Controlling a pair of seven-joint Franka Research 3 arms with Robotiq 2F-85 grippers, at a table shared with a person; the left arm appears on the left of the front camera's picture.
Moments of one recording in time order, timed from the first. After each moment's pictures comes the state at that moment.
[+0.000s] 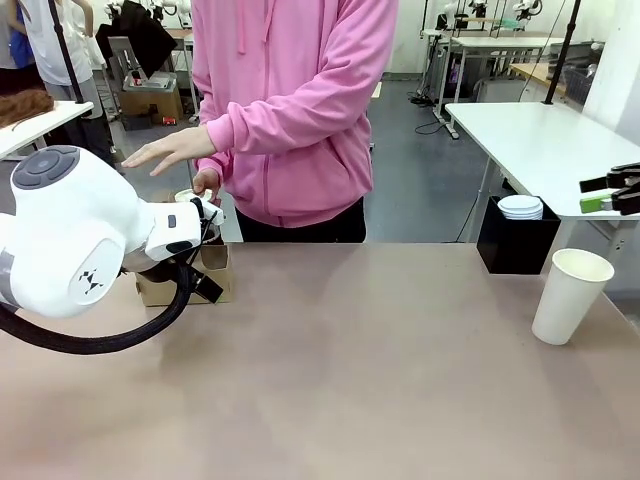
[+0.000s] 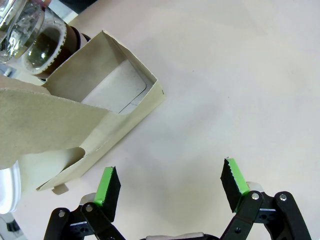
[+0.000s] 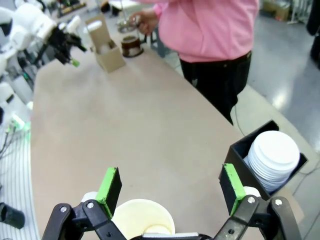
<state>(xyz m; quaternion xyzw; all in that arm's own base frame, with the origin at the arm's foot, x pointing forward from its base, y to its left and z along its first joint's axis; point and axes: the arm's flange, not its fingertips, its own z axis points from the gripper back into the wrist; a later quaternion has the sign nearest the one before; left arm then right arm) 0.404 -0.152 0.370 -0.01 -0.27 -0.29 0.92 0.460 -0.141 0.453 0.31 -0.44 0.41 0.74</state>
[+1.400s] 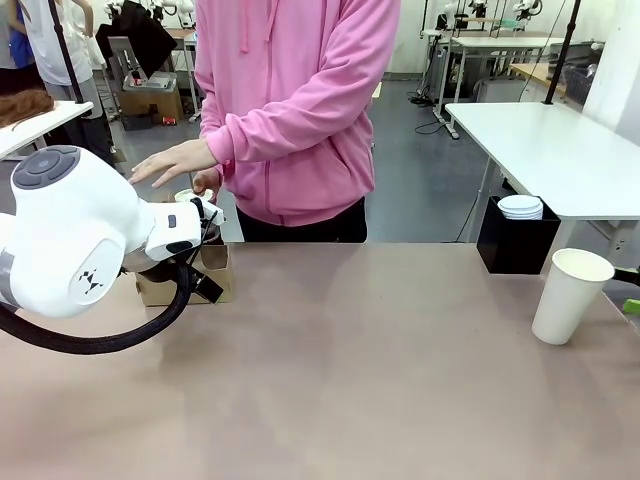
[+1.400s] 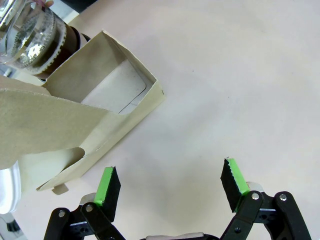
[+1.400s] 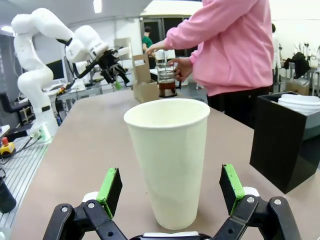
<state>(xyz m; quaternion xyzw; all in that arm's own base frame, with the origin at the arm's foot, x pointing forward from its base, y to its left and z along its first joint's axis) 0.404 -0.152 0.371 -0.01 -0.27 -0.29 0.92 0.394 -0.225 0.244 0.45 -0.57 0.38 0.58</state>
